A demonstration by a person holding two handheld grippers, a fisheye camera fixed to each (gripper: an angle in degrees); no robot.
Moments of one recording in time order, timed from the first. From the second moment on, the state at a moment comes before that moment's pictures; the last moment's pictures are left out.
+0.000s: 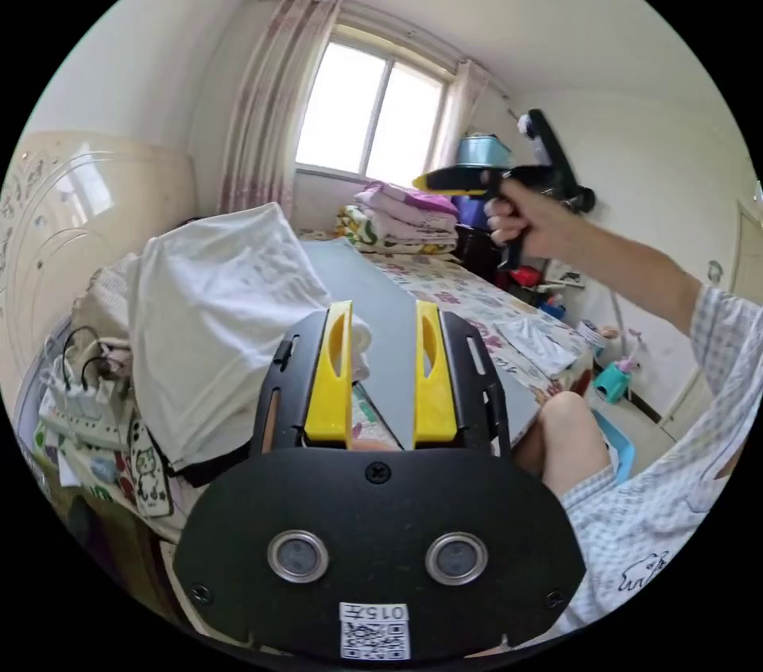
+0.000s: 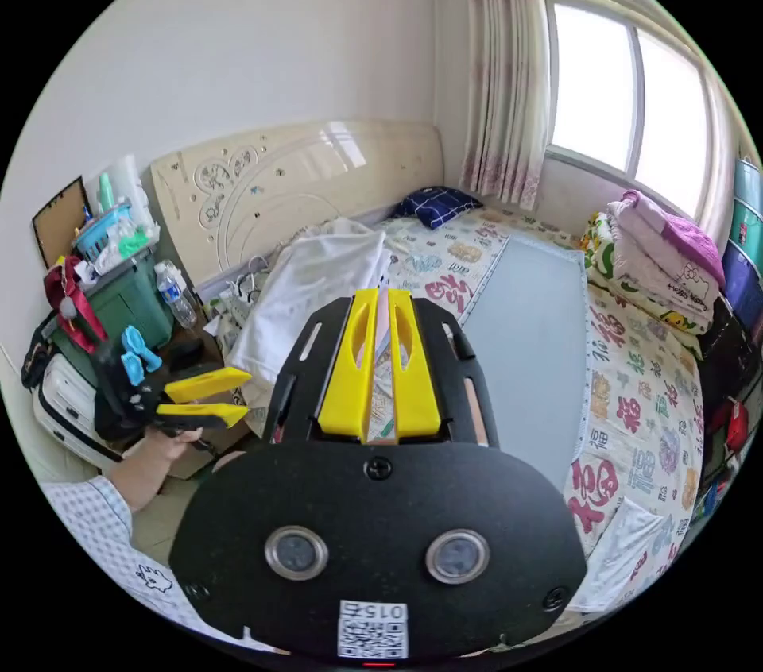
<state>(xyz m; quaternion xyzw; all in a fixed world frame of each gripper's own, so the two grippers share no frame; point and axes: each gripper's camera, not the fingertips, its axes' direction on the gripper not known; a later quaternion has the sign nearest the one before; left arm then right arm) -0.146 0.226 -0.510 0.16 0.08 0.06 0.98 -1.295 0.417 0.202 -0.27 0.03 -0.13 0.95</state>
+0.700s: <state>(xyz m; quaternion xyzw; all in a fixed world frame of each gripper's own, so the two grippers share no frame) -0.354 0.045 -0.416 0.08 -0.02 -0.10 0.99 -1.181 0.448 0.443 -0.29 -0.05 -0.09 0.95</state>
